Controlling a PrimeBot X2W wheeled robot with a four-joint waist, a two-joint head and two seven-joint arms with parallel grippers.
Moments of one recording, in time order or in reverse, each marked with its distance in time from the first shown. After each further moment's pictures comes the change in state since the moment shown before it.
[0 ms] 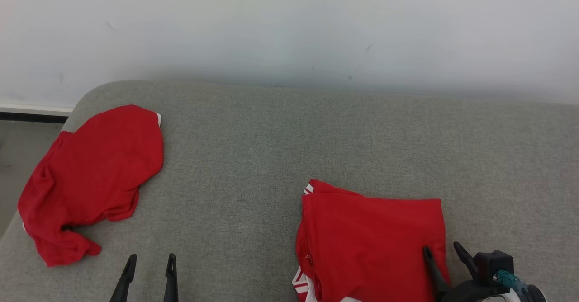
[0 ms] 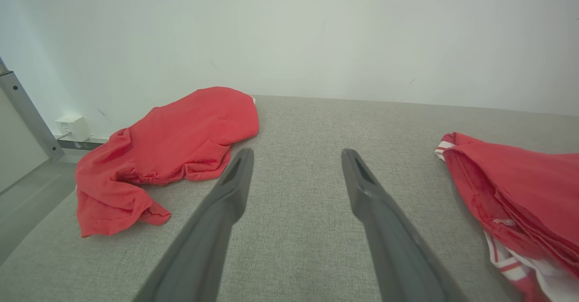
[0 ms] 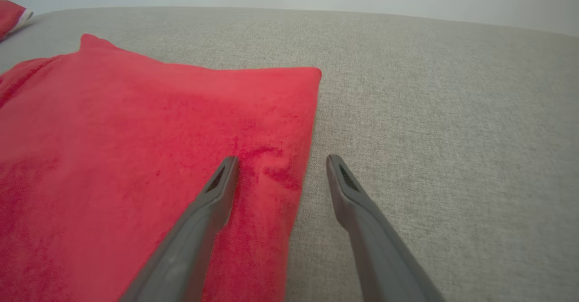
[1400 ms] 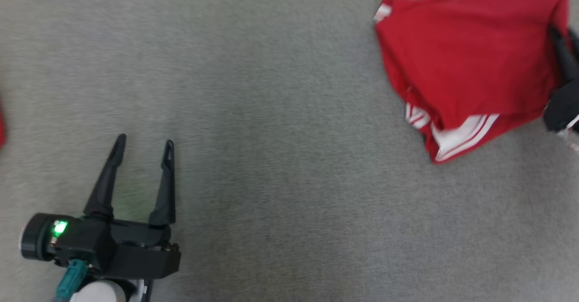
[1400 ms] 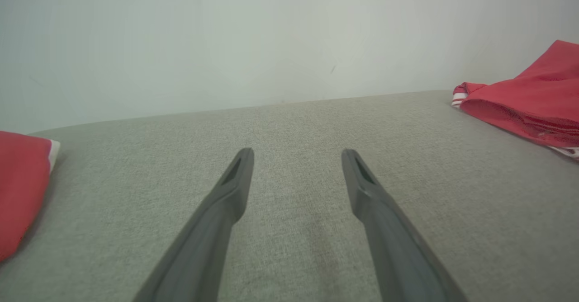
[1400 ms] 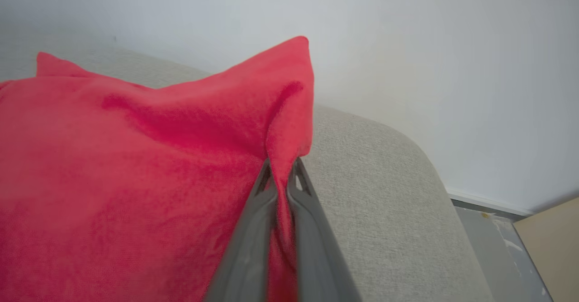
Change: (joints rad) left arm -0.323 0.043 -0.033 -0.109 0.029 -0.033 0.000; right arm -0.776 -0.415 0.360 0.233 0.256 0.000 -0.025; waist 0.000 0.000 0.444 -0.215
